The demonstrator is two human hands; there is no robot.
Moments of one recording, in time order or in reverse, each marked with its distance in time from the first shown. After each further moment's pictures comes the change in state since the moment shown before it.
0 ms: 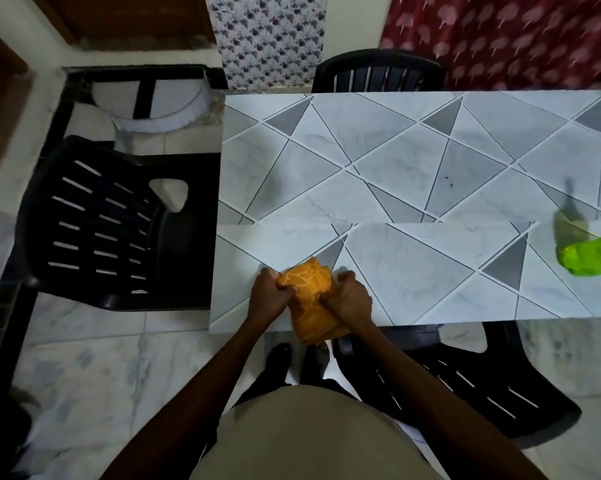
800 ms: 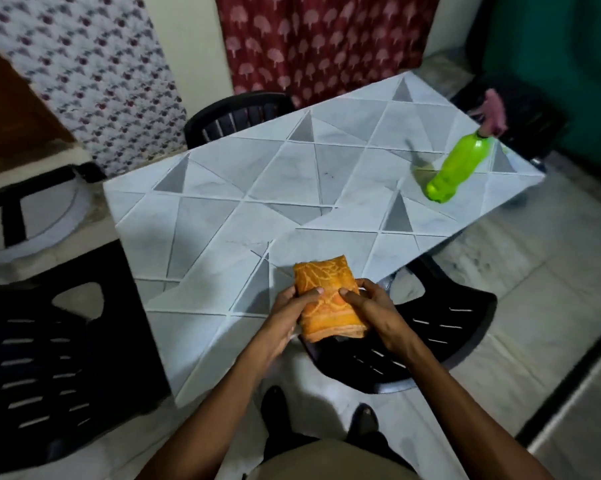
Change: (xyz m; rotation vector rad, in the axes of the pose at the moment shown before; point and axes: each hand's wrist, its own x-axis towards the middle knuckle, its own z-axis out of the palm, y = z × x) left_hand -0.064 0.092 0.047 -0.568 -0.730 -0.043; right_hand -0.107 0.064 -0.071 1.085 0.248 0.198
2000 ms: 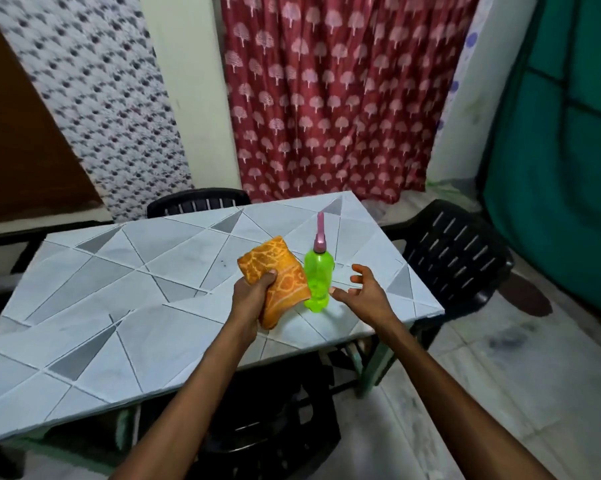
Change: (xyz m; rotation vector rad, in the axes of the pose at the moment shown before) left_hand 0.107 0.080 0.429 -0.100 0.492 0.465; right_hand 0.131 -0.199 -0.433 -0.426 -0.028 -0.520
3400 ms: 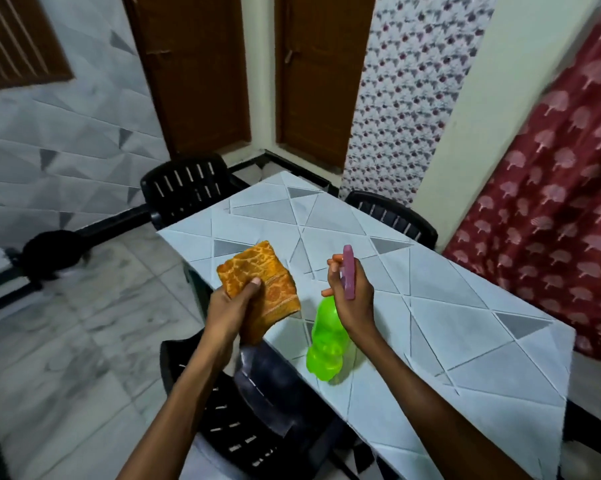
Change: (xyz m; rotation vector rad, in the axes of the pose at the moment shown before) left_hand -0.071 -0.001 0.022 -0.261 0.976 0.191; right_hand 0.105 -0.090 0.095 0.253 -0.745 -0.589
